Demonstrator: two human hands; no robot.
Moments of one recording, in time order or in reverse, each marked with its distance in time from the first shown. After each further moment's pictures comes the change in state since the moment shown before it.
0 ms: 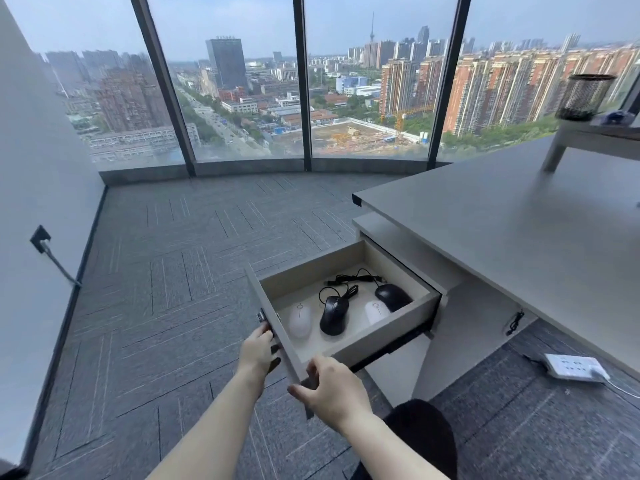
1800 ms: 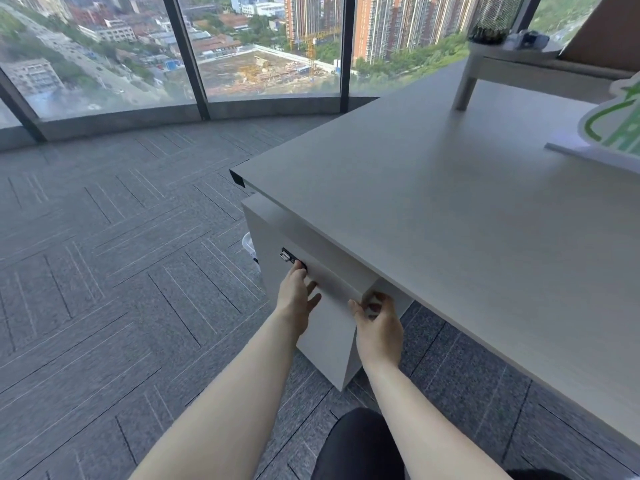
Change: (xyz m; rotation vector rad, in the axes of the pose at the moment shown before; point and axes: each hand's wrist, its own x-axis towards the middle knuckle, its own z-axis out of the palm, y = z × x) left_hand 0.086 0.039 0.286 -0.128 -0.398 -0.158; right_hand 0.092 0.196 -0.112 0.453 0.760 0.586
